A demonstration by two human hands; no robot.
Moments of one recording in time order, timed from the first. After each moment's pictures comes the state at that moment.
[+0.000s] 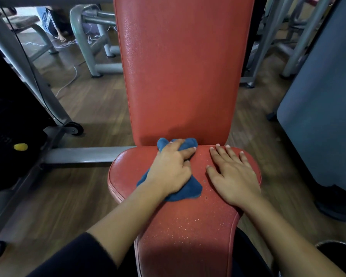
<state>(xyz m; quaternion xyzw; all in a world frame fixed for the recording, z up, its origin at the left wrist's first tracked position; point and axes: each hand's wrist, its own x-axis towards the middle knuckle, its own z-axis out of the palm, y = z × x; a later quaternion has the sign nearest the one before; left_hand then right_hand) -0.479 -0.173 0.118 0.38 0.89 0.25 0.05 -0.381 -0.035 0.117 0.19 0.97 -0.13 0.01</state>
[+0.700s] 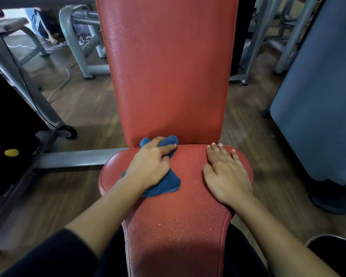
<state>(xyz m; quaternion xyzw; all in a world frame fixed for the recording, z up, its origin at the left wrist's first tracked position) -0.505 -0.186 0.116 0.36 0.90 0.24 0.05 -0.383 -0.032 0.110 0.21 0.97 -0.16 -0.02</state>
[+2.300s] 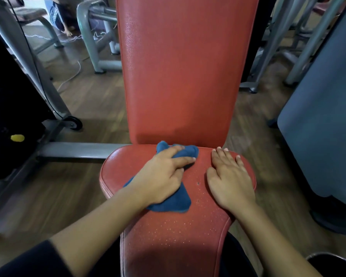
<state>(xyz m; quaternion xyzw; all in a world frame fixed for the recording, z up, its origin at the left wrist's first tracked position) -0.472 -0.188 0.121 0.44 0.86 0.25 0.05 -0.383 -0.030 0.108 0.20 0.97 -0.13 -0.01</state>
